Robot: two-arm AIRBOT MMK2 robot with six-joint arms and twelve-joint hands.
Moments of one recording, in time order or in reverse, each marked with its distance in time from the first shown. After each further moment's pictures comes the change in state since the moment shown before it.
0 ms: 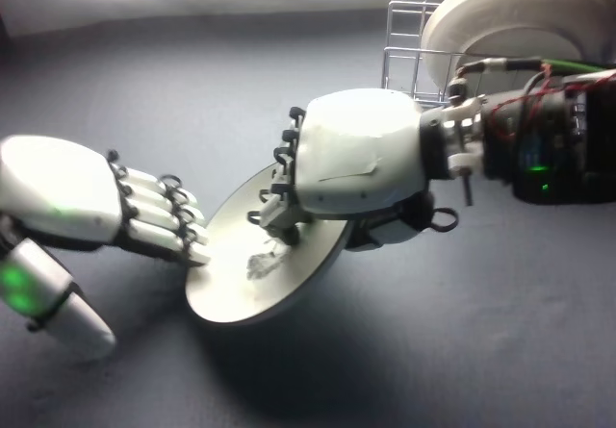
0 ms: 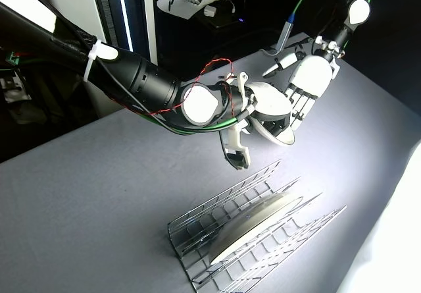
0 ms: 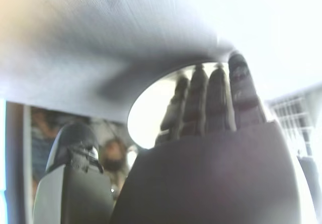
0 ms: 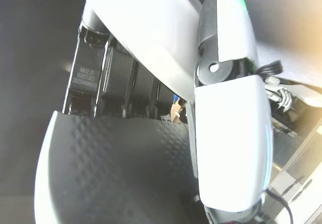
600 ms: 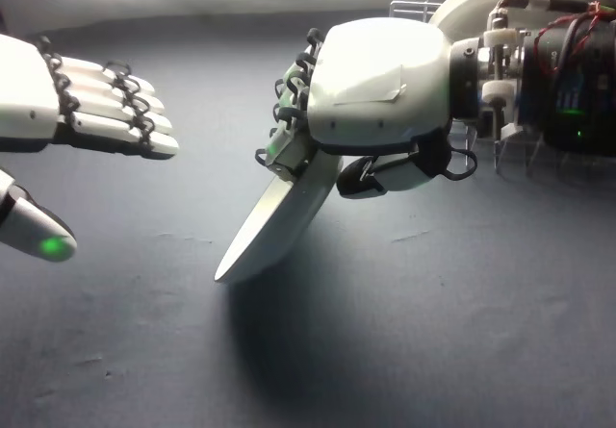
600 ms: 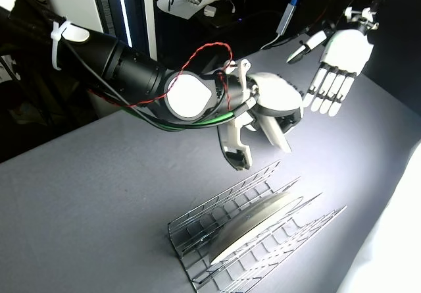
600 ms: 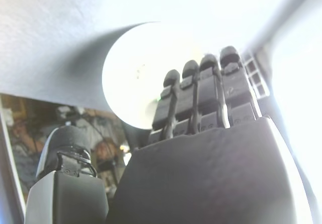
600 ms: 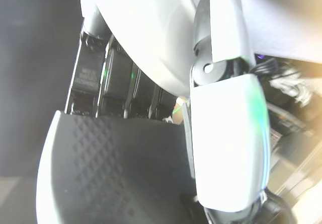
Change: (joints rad) left arm -0.172 0.108 -0.008 0.037 -0.028 0.013; right arm 0.062 0.082 -0.060 0.145 0.023 0.002
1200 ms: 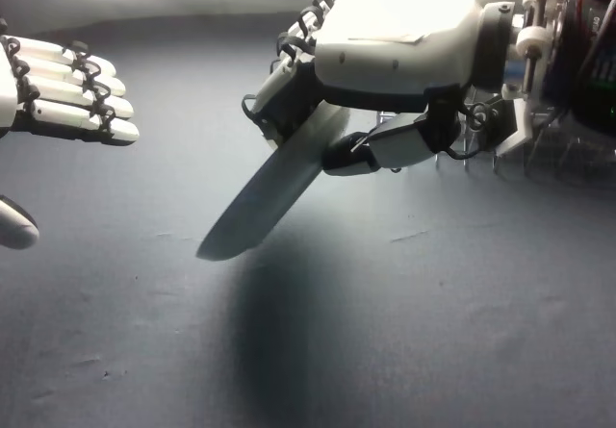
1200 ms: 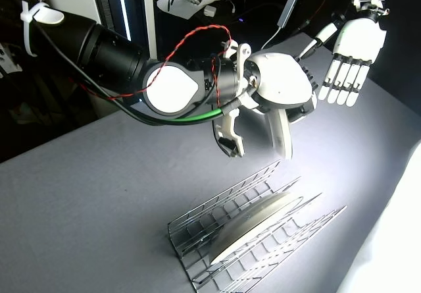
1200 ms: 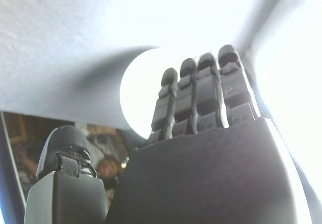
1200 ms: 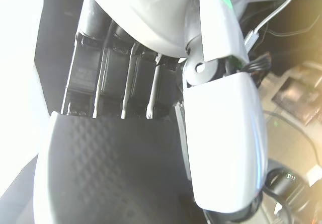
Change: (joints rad) left arm -0.038 0.058 -0.005 0.028 0.027 0.068; right arm 0.044 0.077 -0.091 0.269 -0.001 0.006
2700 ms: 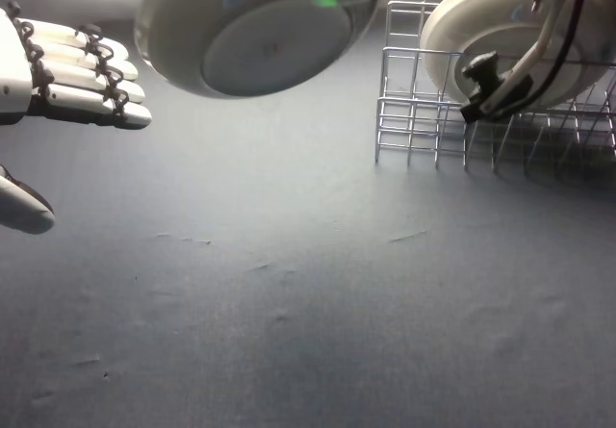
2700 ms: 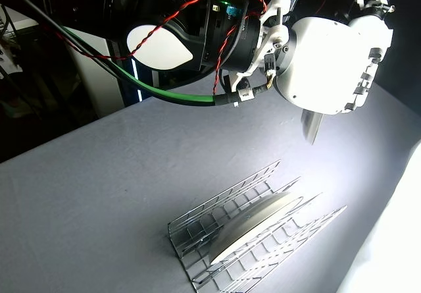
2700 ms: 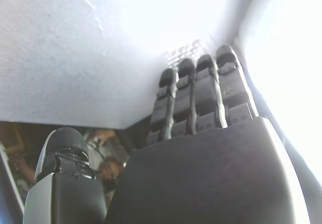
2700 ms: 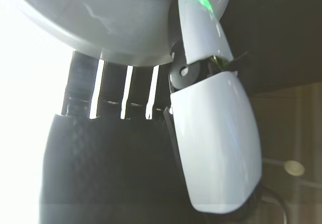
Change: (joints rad) left arm -0.027 -0.013 0.005 -0.016 0.022 0.050; right arm 0.247 0.096 -0.097 0.933 -0.431 0.039
